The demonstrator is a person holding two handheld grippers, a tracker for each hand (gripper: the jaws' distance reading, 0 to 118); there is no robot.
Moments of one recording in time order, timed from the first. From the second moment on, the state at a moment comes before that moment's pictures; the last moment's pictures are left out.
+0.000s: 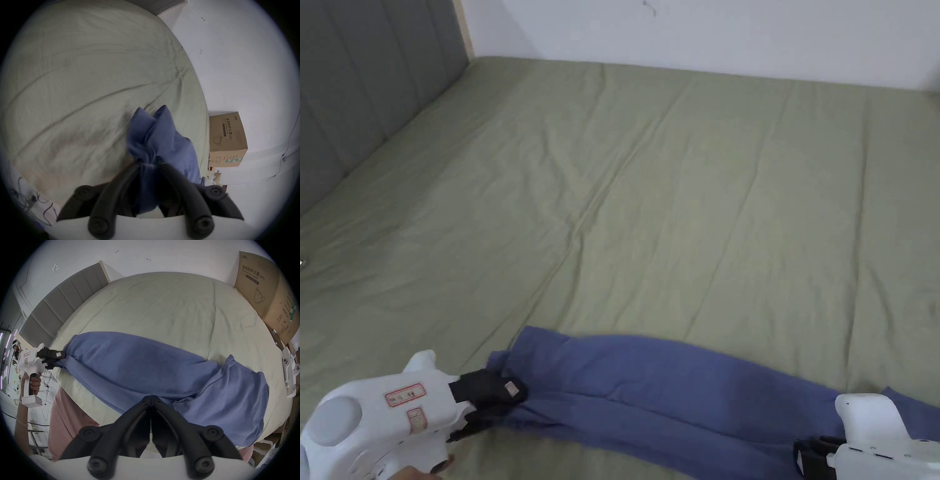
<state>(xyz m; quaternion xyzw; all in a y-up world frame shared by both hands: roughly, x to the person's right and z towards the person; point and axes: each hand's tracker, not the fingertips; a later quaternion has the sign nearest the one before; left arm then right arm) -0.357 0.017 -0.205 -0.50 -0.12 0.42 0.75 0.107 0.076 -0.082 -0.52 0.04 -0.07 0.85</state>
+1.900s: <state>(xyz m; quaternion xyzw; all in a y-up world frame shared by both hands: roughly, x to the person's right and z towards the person) 0.009 0.056 -0.146 -0.56 -0.41 0.03 0.72 0.235 0.082 0.036 -0.48 -0.14 -0.23 0.84</state>
